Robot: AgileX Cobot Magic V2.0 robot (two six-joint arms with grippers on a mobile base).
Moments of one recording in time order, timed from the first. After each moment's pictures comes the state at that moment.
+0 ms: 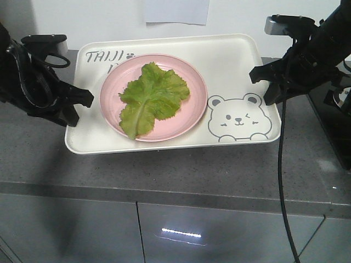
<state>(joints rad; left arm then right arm) -0.22 1.65 -1.59 -0.19 1.23 0.04 0.12 1.79 -1.79 0.24 1.27 -0.16</state>
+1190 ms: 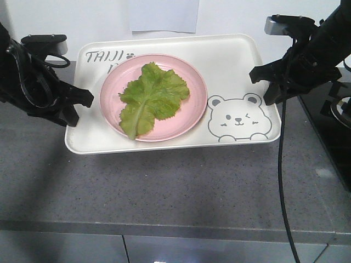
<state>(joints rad) -0.22 1.65 -1.59 -0.19 1.23 0.04 0.12 1.79 -1.79 0.24 1.27 -0.16</state>
